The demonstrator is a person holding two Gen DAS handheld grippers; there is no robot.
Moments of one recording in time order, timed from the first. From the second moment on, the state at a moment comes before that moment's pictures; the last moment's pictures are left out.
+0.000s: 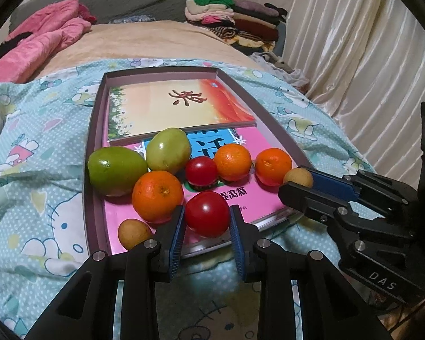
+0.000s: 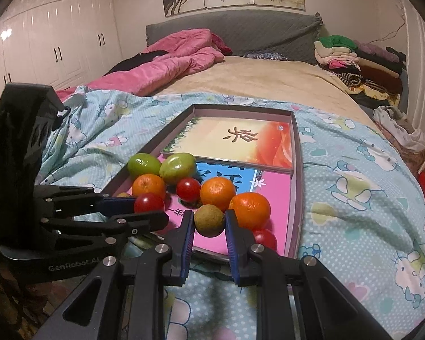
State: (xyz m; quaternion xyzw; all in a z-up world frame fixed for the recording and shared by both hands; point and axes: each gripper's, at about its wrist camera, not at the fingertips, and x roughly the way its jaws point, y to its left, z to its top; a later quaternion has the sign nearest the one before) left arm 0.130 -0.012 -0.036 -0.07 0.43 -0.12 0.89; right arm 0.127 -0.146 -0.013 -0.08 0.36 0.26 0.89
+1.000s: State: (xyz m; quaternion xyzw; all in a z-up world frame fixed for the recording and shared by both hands) left arm 0.145 -0.020 -0.043 -0.05 0.44 -0.14 0.88; right arm 0.140 -0.150 -0.030 -0.06 0.40 0.24 0.88
